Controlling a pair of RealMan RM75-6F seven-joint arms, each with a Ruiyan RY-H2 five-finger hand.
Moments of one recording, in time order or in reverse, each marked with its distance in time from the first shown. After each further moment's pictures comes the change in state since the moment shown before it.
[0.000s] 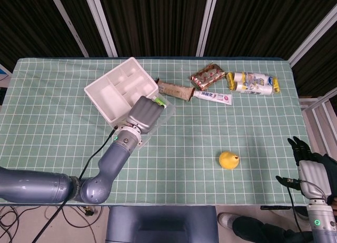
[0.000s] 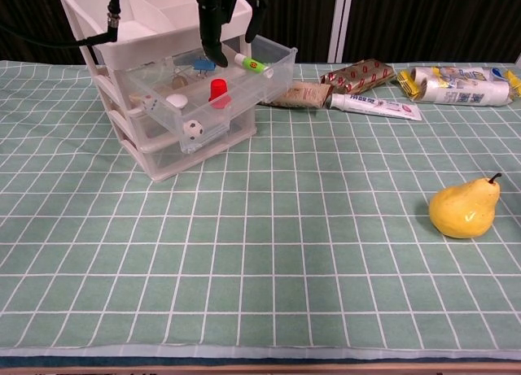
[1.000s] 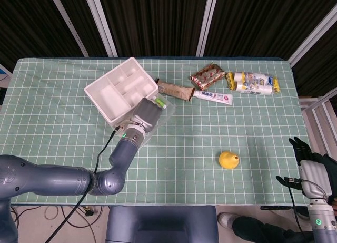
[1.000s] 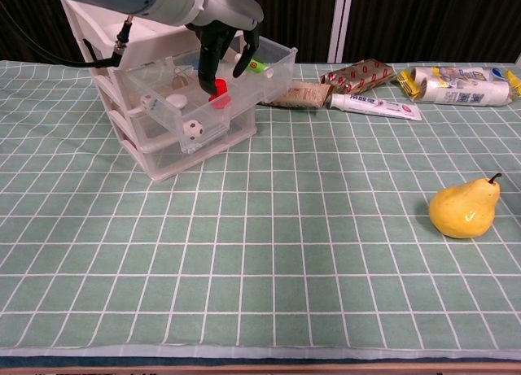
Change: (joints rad) left arm -0.128 -0.095 0.123 0.174 -0.166 -0.048 0.072; right arm 0.002 0.011 0.005 -0.014 0.025 -0.021 0.033
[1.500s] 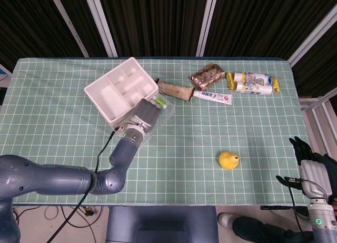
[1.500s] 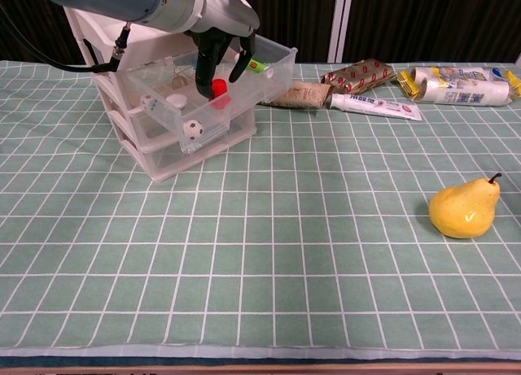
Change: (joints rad) left arm -0.011 -0.007 0.023 0.017 -0.016 -0.006 -0.005; right arm 0.000 -0.002 0.002 0.001 0.002 0.001 0.006
